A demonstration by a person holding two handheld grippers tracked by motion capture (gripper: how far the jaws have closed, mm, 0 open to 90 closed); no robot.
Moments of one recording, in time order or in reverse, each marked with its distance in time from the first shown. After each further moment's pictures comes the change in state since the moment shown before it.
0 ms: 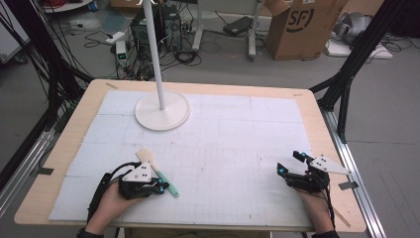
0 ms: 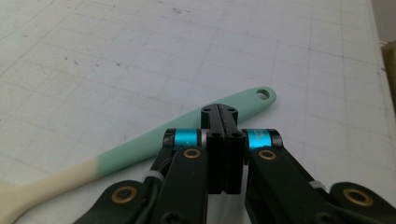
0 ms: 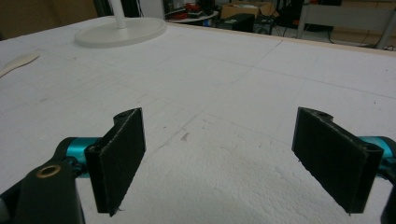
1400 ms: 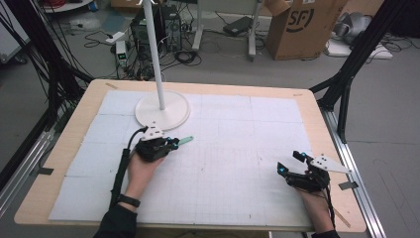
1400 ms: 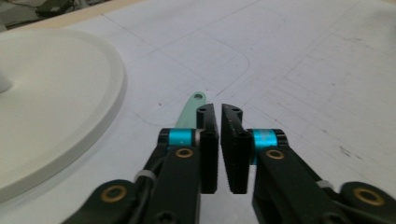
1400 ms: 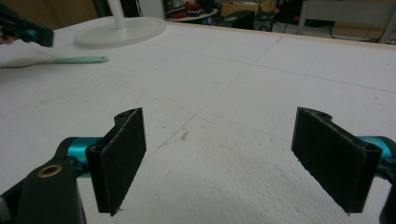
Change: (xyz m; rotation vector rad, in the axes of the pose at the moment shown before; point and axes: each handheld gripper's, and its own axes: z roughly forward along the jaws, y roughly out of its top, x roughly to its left) left arm 0.066 0.045 0.014 -0.183 0.348 -0.266; right arm -0.002 0.000 0.000 0.012 0.002 0.032
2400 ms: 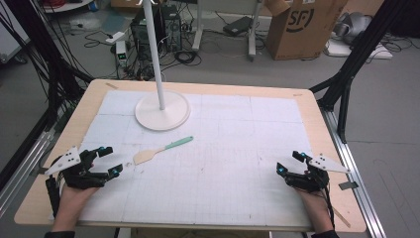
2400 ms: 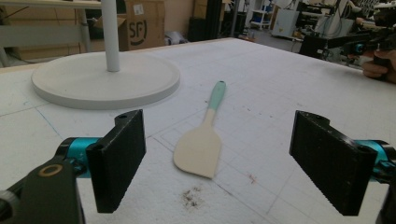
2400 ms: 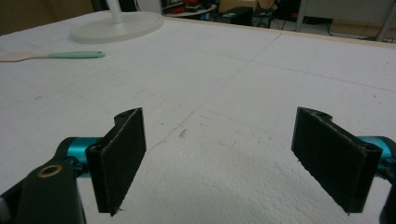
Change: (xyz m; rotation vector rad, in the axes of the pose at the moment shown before) left arm 0.058 -0.099 -0.135 -0.320 -0.064 -0.046; right arm 0.001 0.001 0.002 0.013 -0.011 -0.015
